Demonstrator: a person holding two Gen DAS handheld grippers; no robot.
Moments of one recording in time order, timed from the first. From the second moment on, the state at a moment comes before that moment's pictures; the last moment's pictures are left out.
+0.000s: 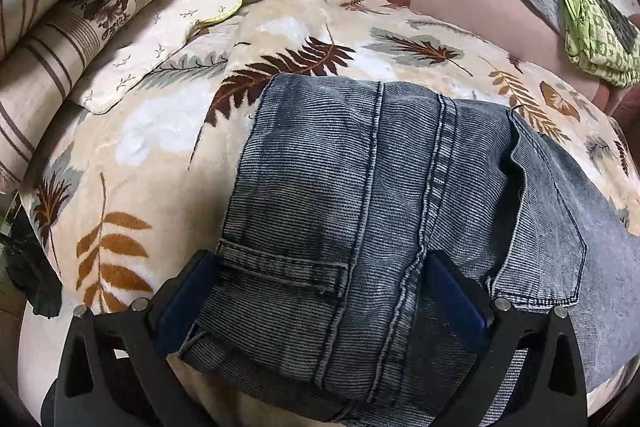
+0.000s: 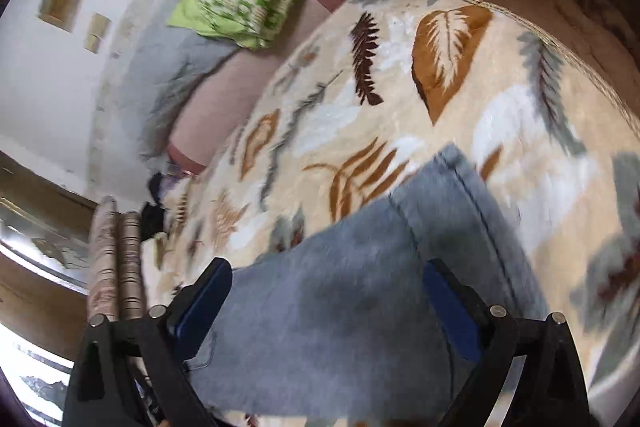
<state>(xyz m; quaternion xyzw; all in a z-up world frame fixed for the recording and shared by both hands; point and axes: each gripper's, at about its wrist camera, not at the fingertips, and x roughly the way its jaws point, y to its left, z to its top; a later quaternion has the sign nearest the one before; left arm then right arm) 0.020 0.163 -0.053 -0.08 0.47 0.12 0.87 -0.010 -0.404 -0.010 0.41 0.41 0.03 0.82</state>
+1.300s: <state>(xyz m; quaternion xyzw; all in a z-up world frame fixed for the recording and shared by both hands) 0.011 0.154 -0.036 -0.09 0.48 0.10 0.87 -0.071 -0.407 -0.041 0.40 0.42 -0.04 0.81</state>
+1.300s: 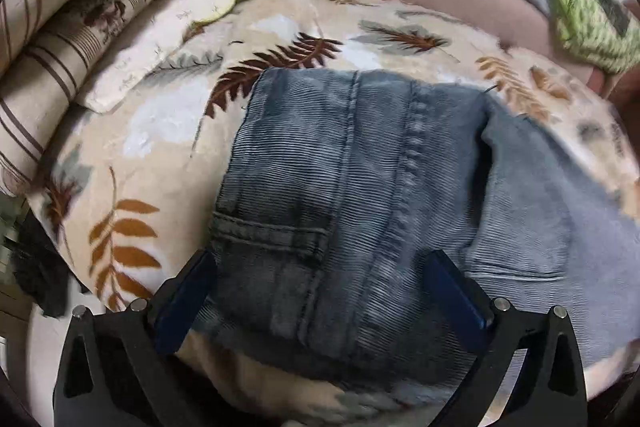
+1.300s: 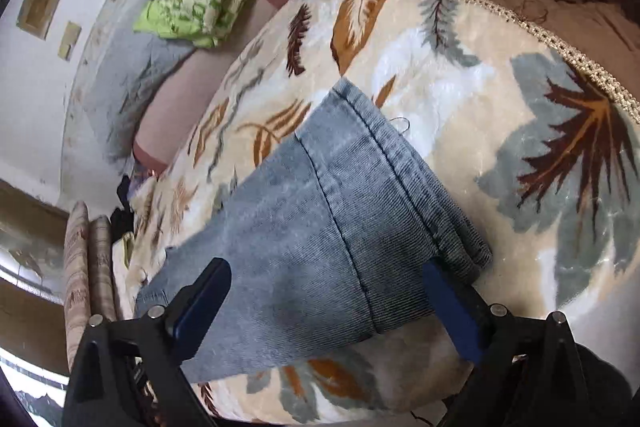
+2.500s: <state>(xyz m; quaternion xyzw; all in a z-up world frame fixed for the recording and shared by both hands) -0.038 0.288 0.040 -0.28 0.32 0.15 0.89 0.010 0.070 -0.058 -0.12 0.52 0.42 0.73</state>
